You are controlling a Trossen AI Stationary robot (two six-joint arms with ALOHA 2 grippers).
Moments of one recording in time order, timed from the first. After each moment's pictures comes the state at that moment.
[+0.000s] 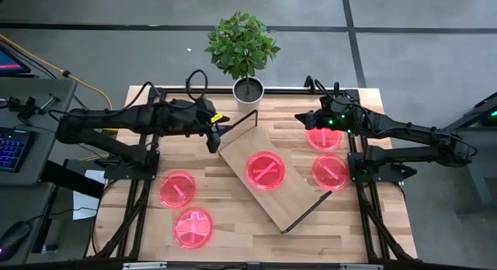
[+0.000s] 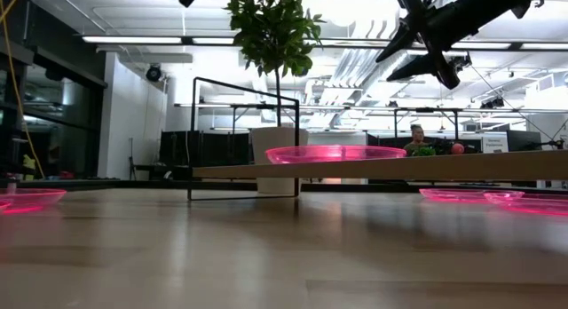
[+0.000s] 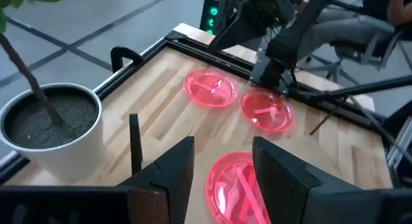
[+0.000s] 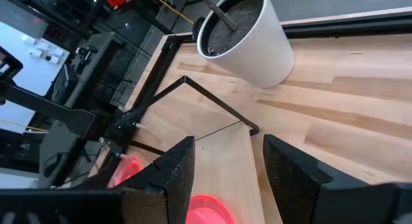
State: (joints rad) left arm 0.01 1.19 1.22 -0.50 -0.29 -0.33; right arm -0.34 0.87 0.69 -0.26 0.09 0.89
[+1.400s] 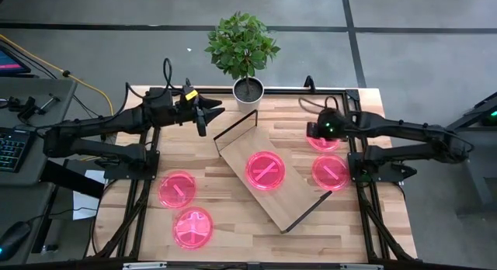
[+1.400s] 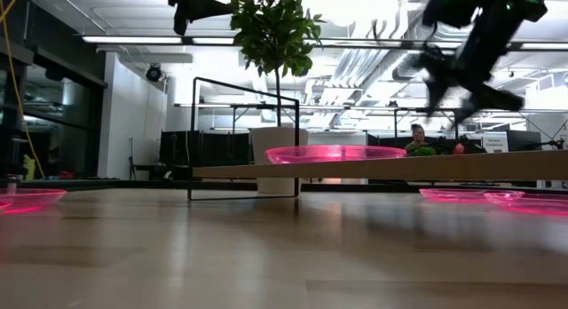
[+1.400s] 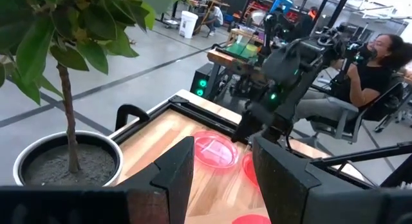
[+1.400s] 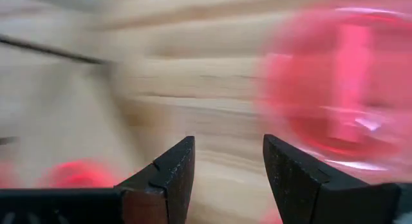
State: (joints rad) left arm 0.26 0.96 0.83 0.02 -0.07 -0.29; right arm -0.34 0.96 0.69 -0.78 0.14 1.21
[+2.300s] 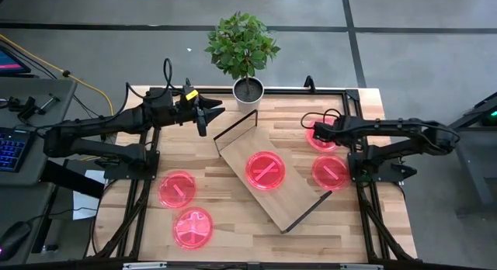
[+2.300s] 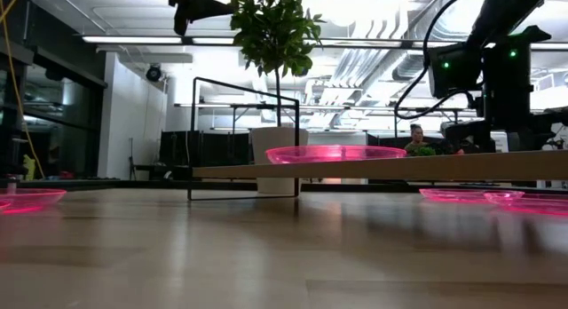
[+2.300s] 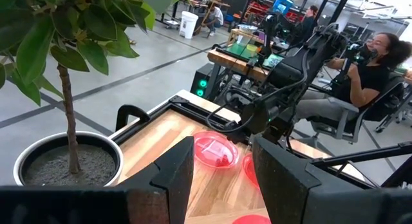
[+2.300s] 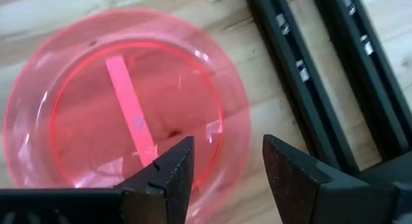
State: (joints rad) left arm 0.26 0.96 0.83 0.02 -0.07 -0.28; right arm -0.36 1.18 0.59 -1.04 0.42 1.60
